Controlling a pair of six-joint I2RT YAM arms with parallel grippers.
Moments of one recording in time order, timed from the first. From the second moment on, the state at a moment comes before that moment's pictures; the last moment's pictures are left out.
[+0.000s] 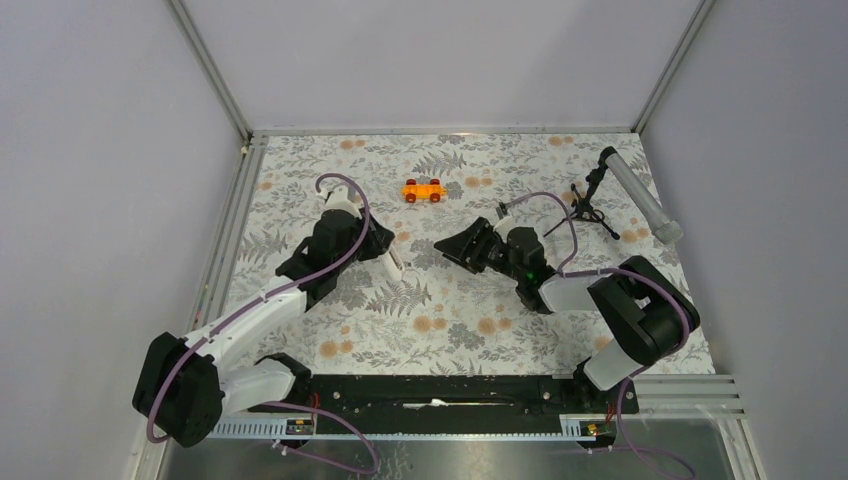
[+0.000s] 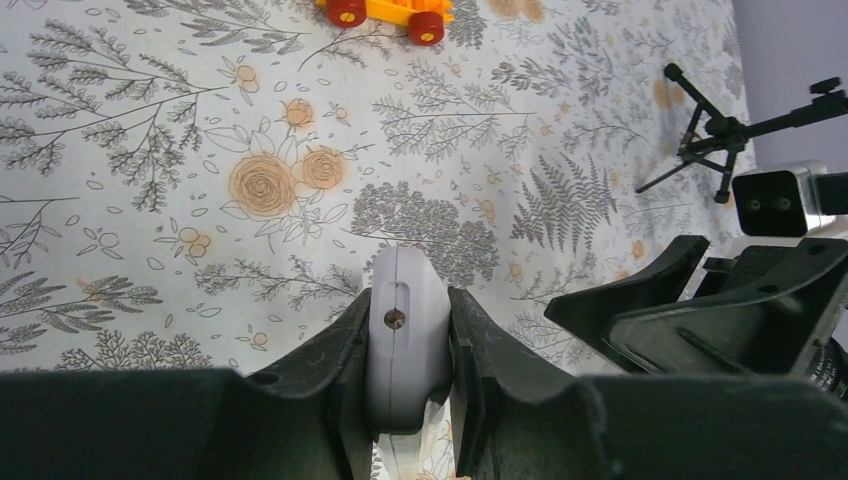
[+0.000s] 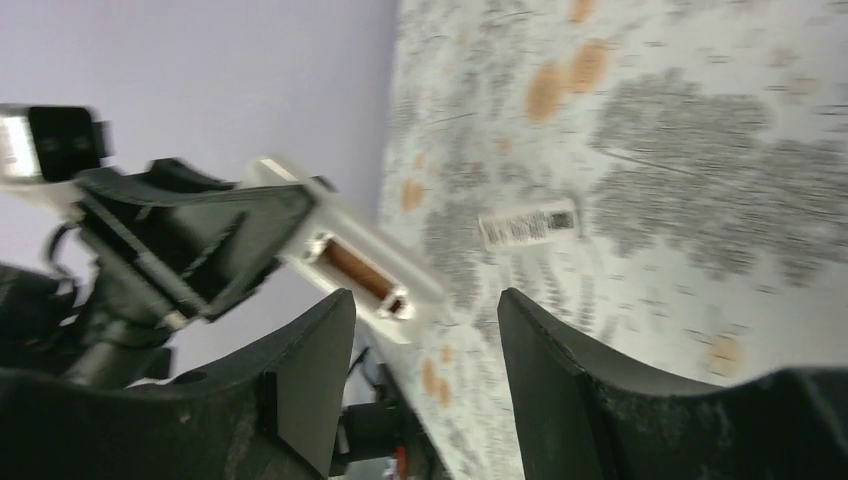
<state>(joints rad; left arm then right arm) -0.54 1.11 0.67 -0.01 -0.08 -0.69 0.60 1.59 0.50 0.93 -0.32 1.21</state>
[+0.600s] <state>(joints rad) -0.54 1.13 0.67 0.00 0.11 -0.57 0.57 1.31 0.62 0.17 -0.12 0.66</state>
